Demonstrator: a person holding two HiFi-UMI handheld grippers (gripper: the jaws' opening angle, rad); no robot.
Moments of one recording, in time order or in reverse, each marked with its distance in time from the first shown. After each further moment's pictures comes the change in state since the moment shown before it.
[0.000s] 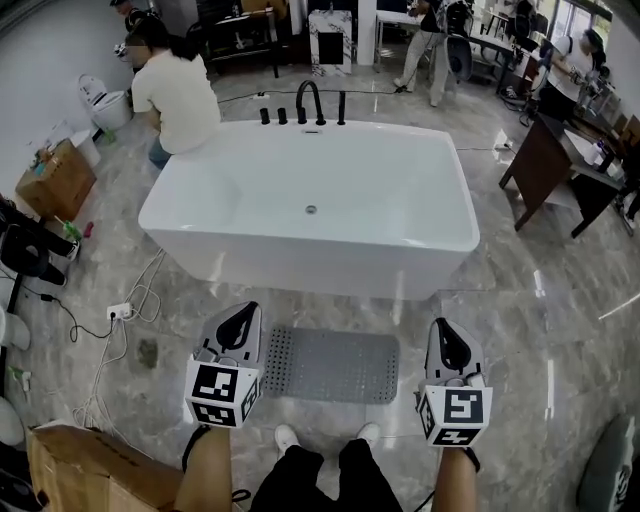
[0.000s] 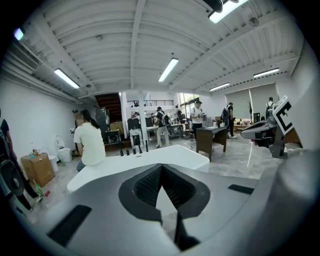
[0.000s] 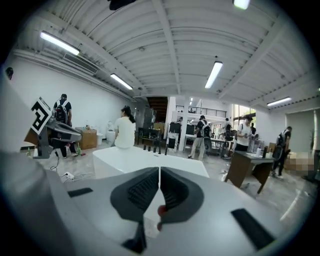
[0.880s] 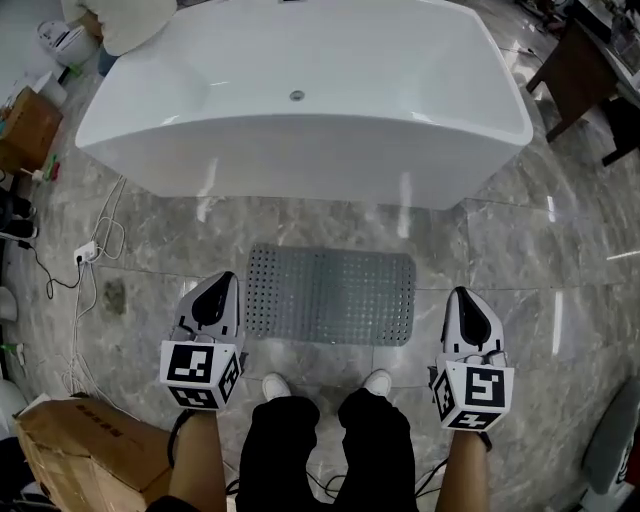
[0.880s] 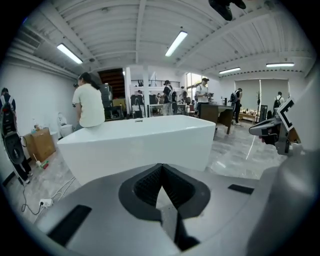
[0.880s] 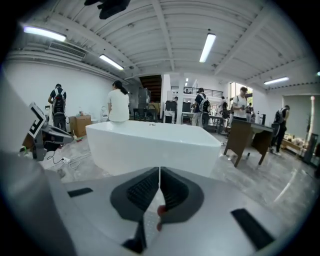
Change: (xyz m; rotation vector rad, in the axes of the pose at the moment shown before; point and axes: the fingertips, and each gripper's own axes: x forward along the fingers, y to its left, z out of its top) left arm 0.104 -0.016 -0.290 -0.075 0.204 0.029; right arm 0.095 0.006 -0.285 0.084 0.193 -0.022
